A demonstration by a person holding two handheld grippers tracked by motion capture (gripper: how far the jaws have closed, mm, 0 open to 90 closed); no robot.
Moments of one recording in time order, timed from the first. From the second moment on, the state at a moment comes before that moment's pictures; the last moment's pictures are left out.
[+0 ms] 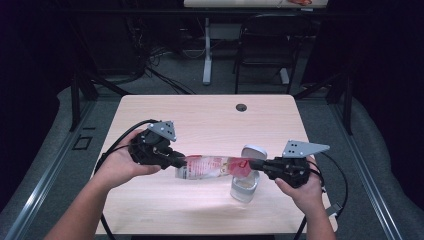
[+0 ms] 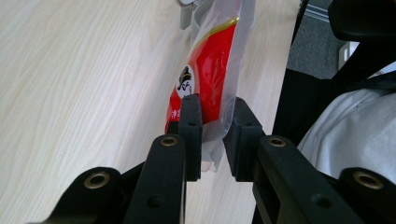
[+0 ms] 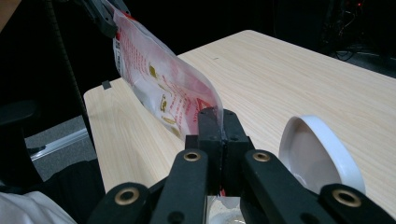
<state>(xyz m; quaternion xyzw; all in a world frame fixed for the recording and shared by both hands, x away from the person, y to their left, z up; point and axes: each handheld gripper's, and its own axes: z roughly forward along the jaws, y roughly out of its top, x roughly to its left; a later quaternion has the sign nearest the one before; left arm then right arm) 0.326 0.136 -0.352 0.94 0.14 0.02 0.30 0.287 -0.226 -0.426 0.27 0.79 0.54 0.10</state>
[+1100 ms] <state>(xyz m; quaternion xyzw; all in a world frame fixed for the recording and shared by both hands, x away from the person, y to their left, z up) 0.330 0.126 -0.341 0.94 0.14 0.02 0.30 0.286 -0.234 -0.428 0.28 0.78 0.55 0.10</state>
